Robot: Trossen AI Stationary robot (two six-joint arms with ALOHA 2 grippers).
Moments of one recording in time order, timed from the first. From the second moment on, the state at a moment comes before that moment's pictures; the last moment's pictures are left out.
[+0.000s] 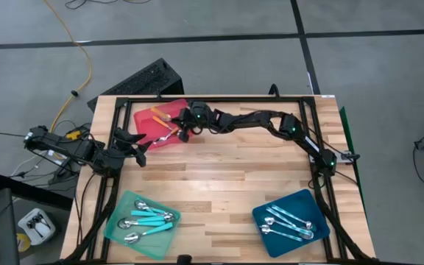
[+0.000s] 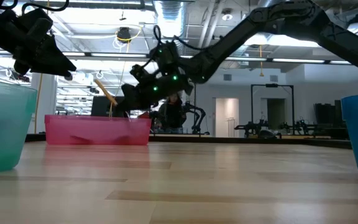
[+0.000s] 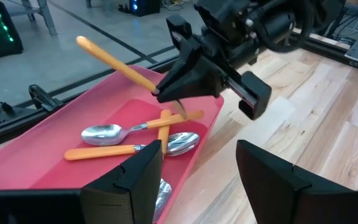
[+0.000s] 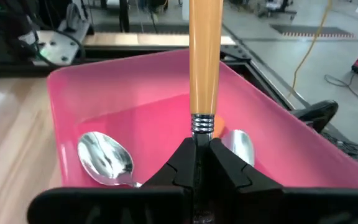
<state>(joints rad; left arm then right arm) -0.29 0.39 0.39 -0.69 -0.93 -0.69 -0.33 2.41 1.79 0.31 -0.08 -0.14</state>
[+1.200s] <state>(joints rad) -0.29 0.39 0.39 -0.69 -0.95 -0.73 -0.29 2.41 1.92 0.04 0.00 -0.22</state>
